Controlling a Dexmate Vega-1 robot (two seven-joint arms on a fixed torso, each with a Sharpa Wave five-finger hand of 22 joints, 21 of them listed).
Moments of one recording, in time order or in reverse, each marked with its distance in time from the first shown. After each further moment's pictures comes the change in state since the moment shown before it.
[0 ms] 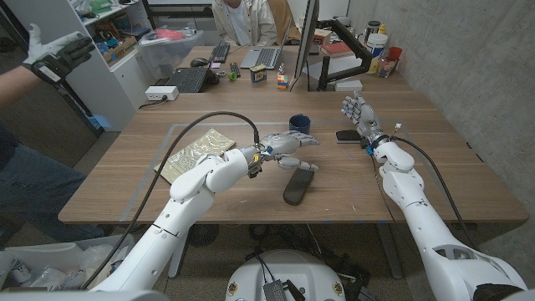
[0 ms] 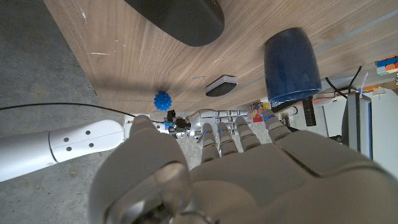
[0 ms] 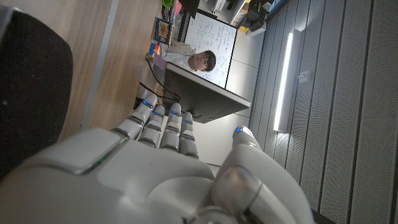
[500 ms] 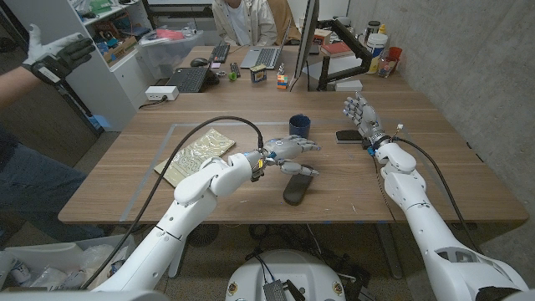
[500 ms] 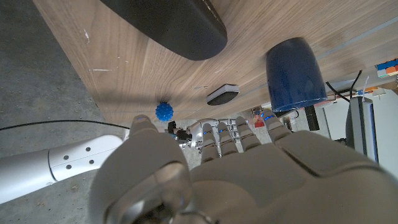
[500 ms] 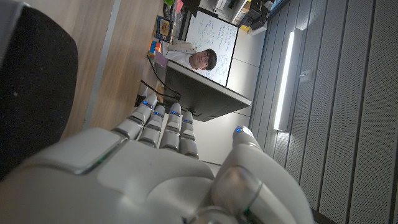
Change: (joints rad) left arm 0.001 0.011 0.038 0.010 0.064 0.020 0.026; left_hand 0.003 0.003 -0.004 -0.004 0.000 0.000 0.000 -0.007 0.000 0.000 0.000 -0.004 0.000 0.000 0.000 0.000 0.000 -0.005 -0.005 -0.004 0.000; right arm -0.013 -0.006 0.006 -0.016 0.000 -0.004 -0.007; right_hand 0.000 0.000 0.000 0.000 0.000 0.008 0.008 0.000 0.000 0.000 0.000 0.000 0.000 0.000 0.000 0.000 0.001 0.000 0.000 -0.004 0.000
